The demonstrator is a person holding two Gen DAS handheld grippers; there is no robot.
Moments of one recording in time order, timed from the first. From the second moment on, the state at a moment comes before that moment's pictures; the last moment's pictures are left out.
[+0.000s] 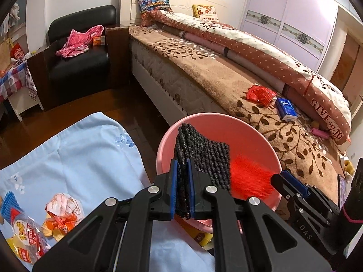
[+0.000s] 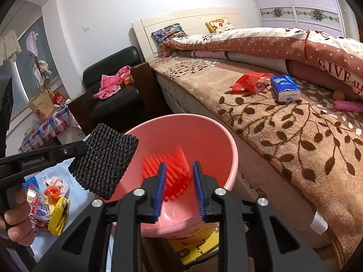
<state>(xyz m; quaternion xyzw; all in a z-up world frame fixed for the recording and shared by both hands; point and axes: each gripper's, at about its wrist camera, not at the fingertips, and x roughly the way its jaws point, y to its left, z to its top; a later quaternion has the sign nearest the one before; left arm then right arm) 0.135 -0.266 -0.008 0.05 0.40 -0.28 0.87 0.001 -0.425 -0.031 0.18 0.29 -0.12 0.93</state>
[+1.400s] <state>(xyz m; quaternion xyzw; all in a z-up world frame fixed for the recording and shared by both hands) 0.089 -0.196 0.012 0.02 0.39 -0.26 0.88 -0.027 -0.360 -0.014 0.18 0.28 -0.05 0.94</state>
